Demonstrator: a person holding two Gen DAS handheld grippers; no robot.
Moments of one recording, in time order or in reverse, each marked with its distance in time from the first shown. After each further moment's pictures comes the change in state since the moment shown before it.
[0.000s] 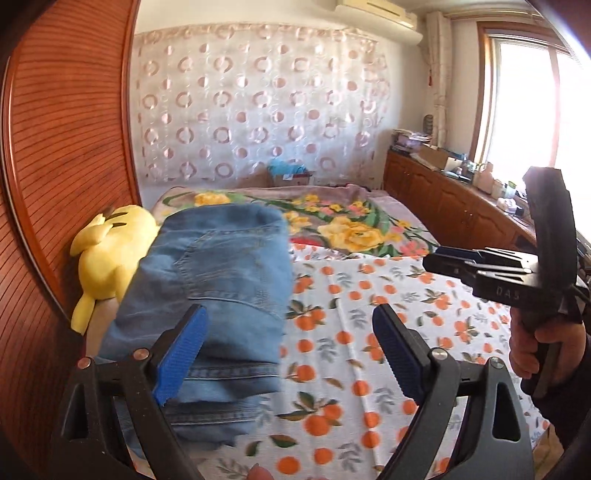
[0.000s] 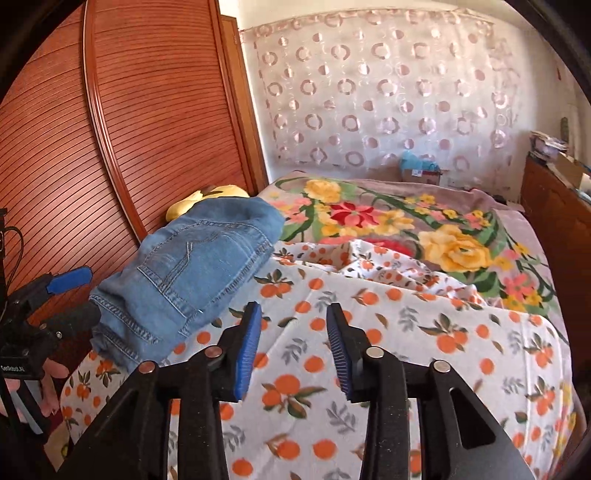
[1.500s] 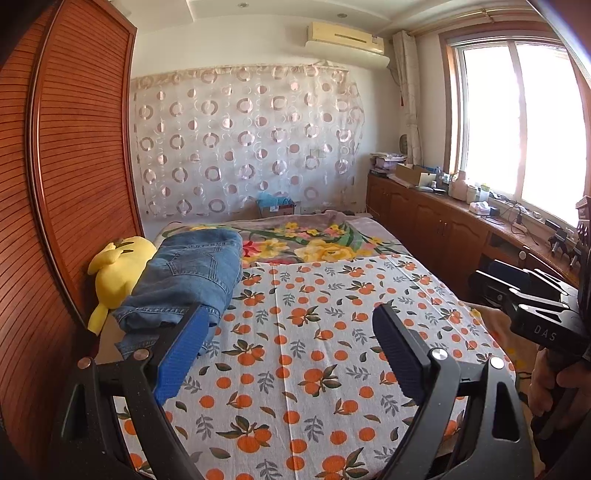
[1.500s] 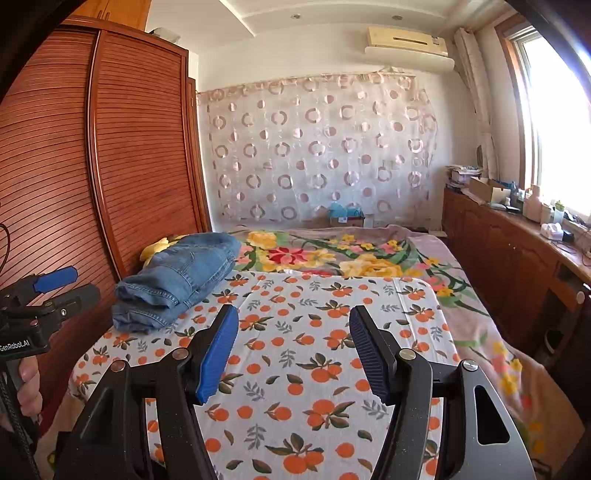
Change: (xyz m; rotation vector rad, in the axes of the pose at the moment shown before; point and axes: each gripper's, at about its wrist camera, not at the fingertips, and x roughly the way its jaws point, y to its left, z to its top) left arm -0.141 -0.101 -0.050 0.060 -0.131 0.021; right arm -0.265 0.107 -0.155 0.061 -0.231 -0.234
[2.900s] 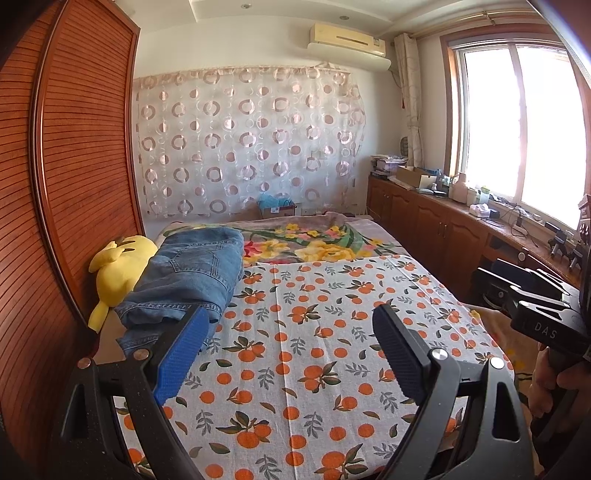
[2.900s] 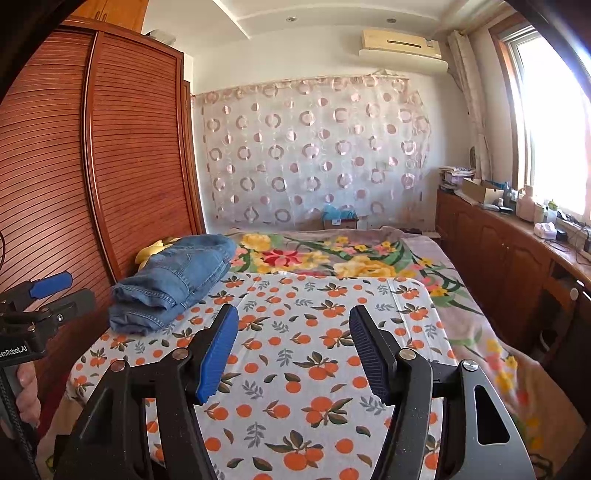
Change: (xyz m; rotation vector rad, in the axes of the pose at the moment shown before) left arm -0.003 0.002 -0.005 -0.007 -0.002 0.007; right arm 0.001 -0.006 0.001 -0.007 -0.014 -0.015
